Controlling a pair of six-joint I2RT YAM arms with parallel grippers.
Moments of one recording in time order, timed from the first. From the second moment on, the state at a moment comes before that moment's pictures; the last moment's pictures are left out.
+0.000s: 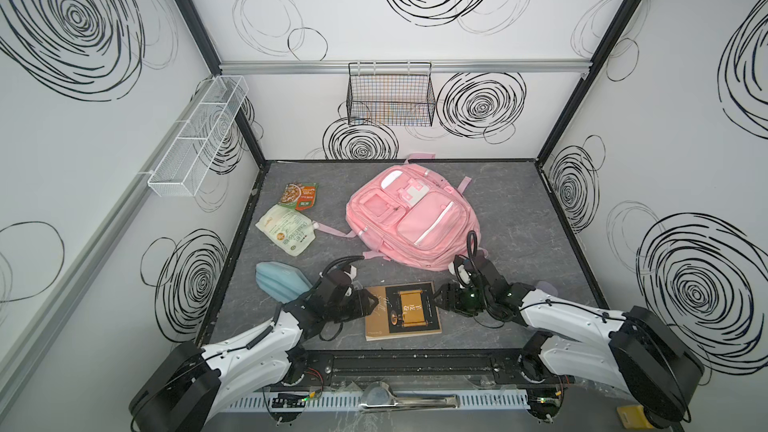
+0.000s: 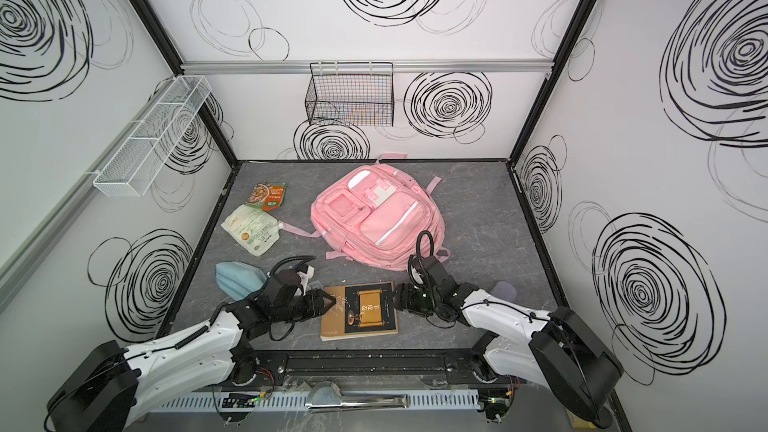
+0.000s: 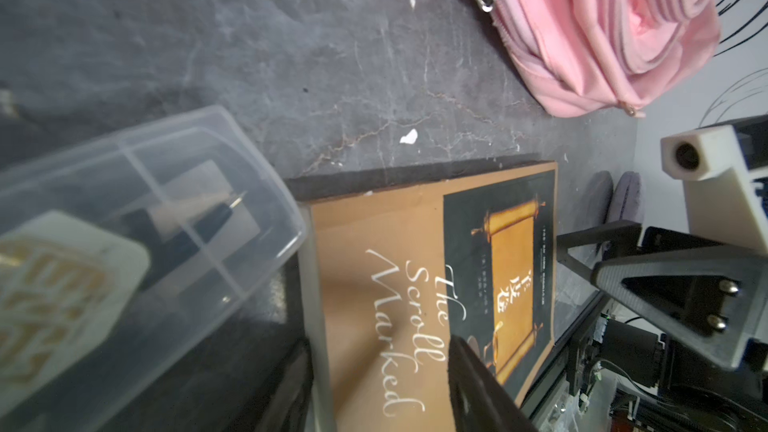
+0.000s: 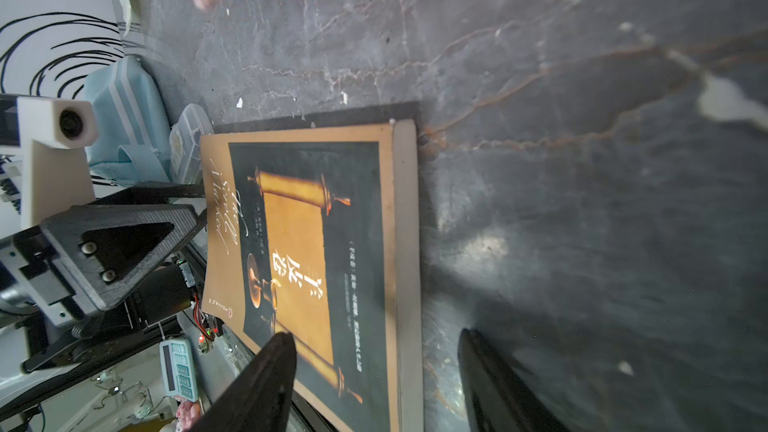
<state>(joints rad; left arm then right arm) -0.65 0.95 0.20 -0.07 0.28 -0.96 0.69 1.15 0.32 -0.05 -0.47 0.93</state>
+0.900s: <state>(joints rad) -0.65 0.95 0.16 0.02 0.29 -0.99 0.66 1.11 0.13 0.34 -0.62 1.18</state>
